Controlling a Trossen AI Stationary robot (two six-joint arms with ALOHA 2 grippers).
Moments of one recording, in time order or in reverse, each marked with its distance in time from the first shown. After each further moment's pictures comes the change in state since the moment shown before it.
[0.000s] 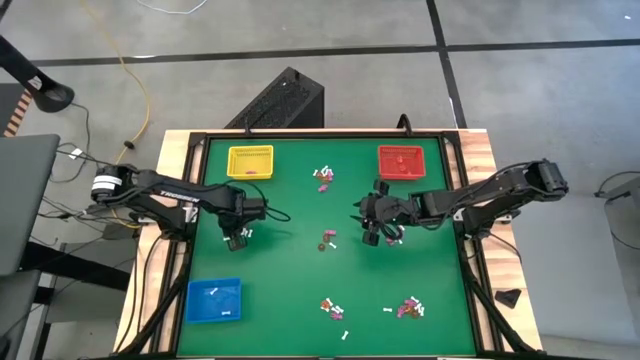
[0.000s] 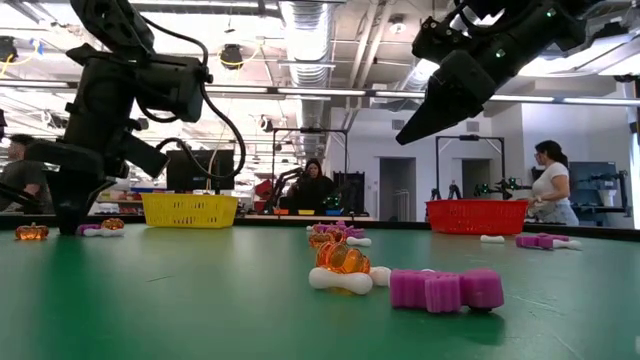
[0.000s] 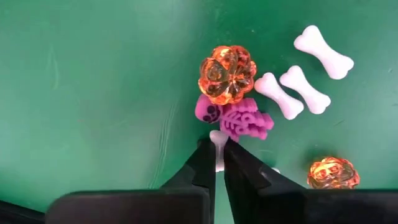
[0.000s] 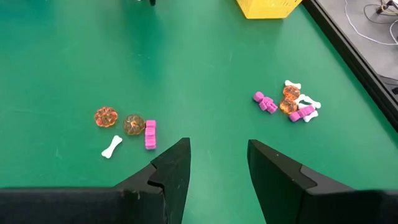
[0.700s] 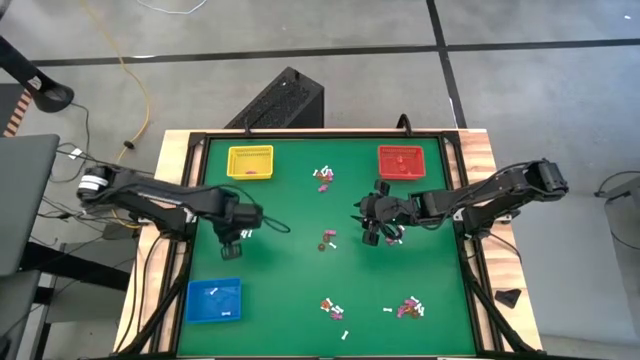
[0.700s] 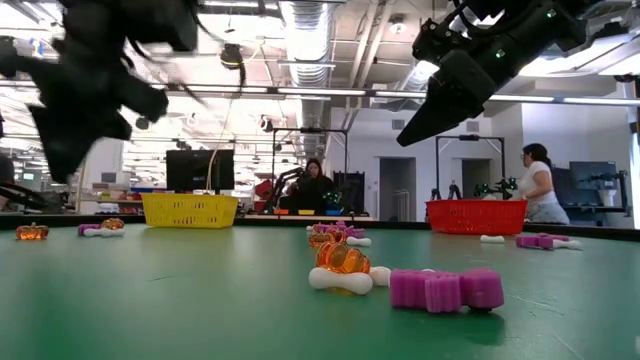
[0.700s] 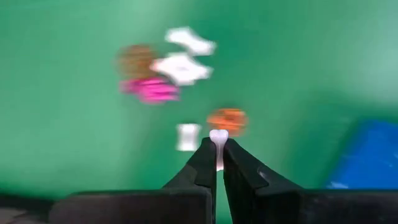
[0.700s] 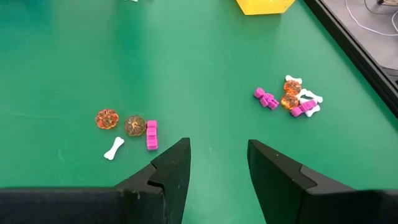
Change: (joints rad) left arm -0.191 -0.177 0.175 -0.190 0.127 -0.061; right arm 0.001 0.000 0.000 -0.007 -0.002 0.042
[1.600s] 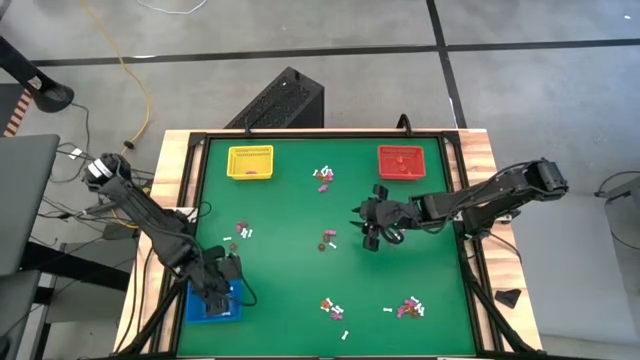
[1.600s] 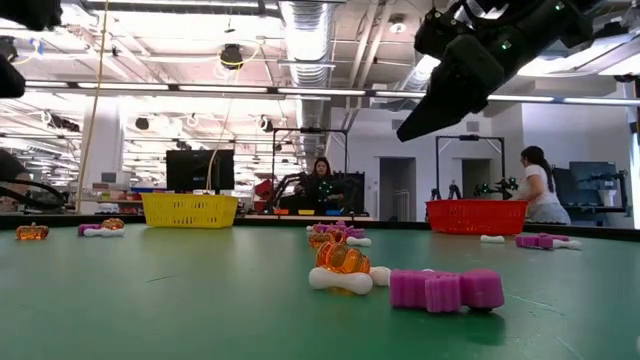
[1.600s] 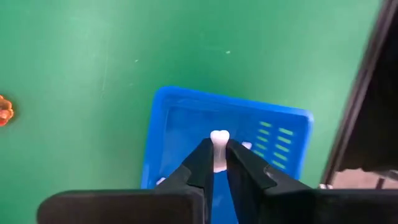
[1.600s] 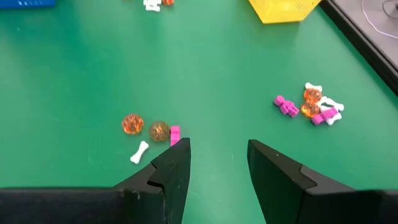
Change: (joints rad) left arm -0.679 -0.012 0.002 0.342 -0.118 -0.674; right arm 0.039 0.000 0.000 0.031 -0.019 0.019
